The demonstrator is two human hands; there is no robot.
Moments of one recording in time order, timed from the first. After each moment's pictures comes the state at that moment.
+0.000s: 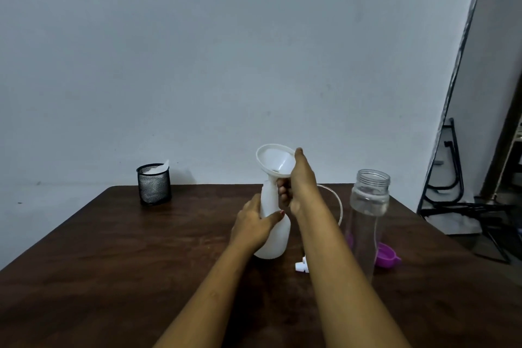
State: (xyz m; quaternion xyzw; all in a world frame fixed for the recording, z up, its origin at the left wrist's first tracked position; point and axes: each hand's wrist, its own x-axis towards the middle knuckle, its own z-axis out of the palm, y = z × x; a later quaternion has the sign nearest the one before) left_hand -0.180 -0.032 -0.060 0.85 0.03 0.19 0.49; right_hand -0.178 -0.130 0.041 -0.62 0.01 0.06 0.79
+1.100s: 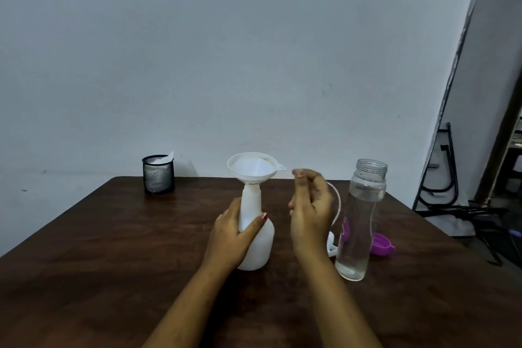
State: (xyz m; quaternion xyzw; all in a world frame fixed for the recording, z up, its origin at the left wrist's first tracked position) left_hand -0.247 -0.008 -0.083 0.83 0.00 0.30 0.47; right_hand -0.242 -0.136 -0.018 -0.58 -0.15 -0.29 0.75
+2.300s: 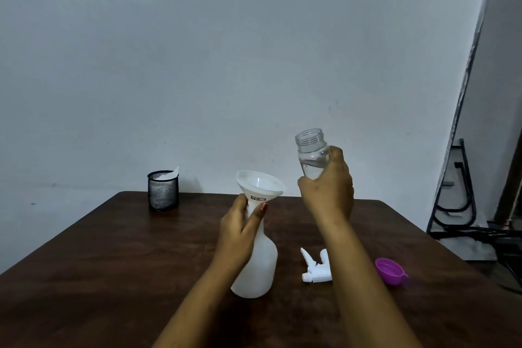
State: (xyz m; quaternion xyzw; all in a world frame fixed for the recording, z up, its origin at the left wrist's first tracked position) left_hand -0.231 -0.018 -0.045 0.75 -0.06 0.38 0.54; right_hand -0.203 -0.155 0.042 -0.81 -0.07 -0.33 0.47
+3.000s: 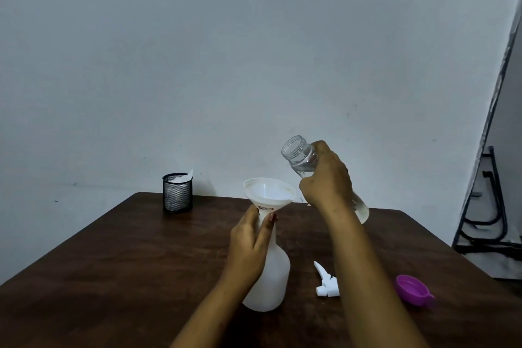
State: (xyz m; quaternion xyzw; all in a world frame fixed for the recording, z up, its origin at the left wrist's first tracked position) left_hand -0.229 -0.016 -0.055 0.74 -0.07 0.43 0.51; right_hand -0.185 -0.134 0.062 -0.86 -0.17 -0.30 0.38
